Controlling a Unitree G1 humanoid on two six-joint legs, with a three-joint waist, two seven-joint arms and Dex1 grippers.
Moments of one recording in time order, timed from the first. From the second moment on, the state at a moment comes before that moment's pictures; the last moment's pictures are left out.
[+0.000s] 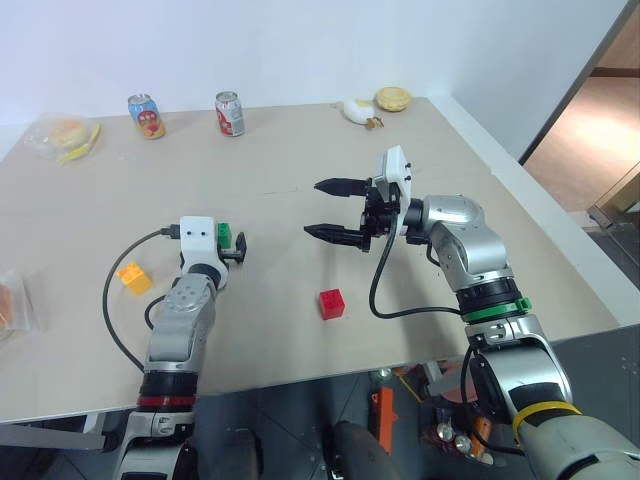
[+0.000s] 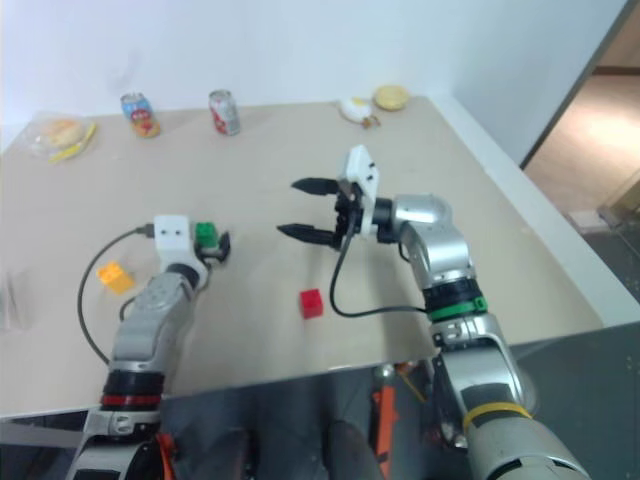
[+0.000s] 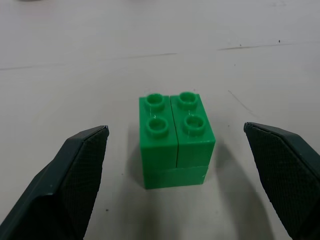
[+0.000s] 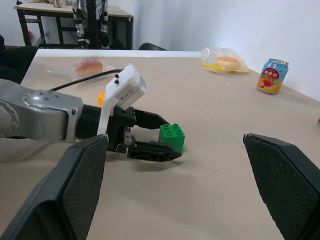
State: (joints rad) left arm -0.43 0.13 0.11 0.07 -0.12 0.40 -0.01; right arm -0.90 -0.37 0.10 0.41 0.34 0.16 1.19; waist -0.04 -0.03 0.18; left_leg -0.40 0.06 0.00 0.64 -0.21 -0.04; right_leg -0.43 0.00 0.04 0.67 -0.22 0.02
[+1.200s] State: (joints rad) left arm -0.31 0.56 -0.13 -0.03 -0.37 0.18 -1.16; right arm -0.69 -0.66 0.10 -0.03 0.50 0.43 1.36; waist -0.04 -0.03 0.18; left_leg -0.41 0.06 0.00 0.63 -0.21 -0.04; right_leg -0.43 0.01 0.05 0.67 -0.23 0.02
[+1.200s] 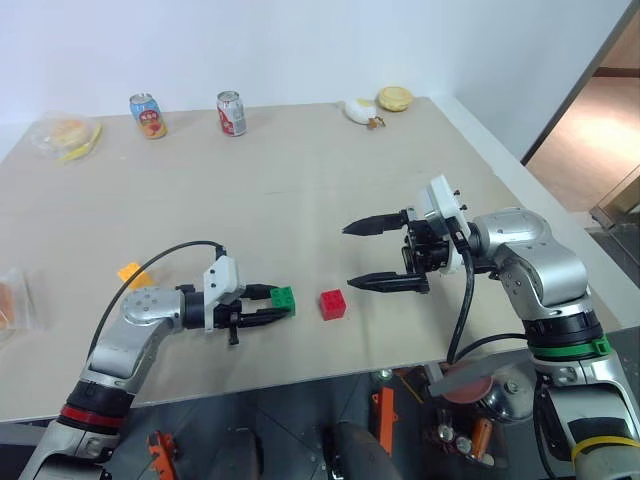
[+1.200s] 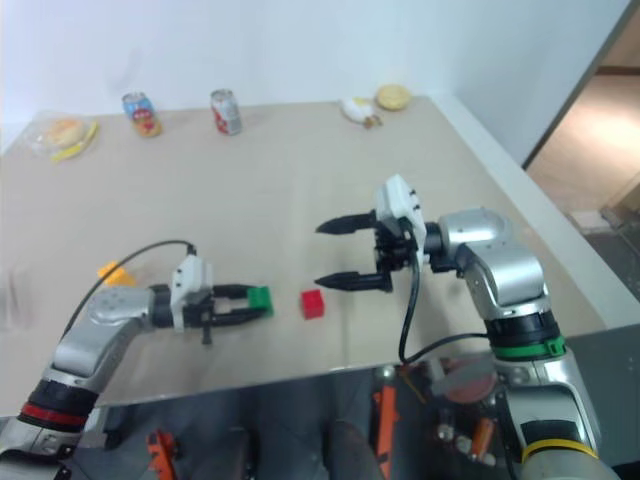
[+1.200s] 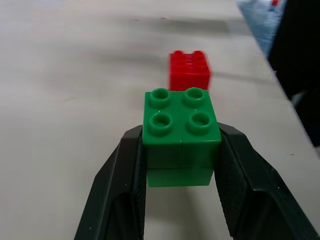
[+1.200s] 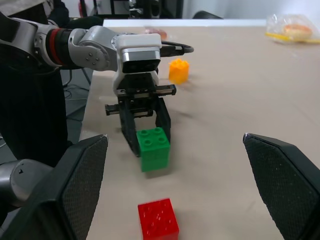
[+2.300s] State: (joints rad) left arm -0.33 0.60 -0.15 0.08 -0.32 0.11 -1.21; right arm -0.65 -0.67 0.08 -0.06 0.51 0.44 1.33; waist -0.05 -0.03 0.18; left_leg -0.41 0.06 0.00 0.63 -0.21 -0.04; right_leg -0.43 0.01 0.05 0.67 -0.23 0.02
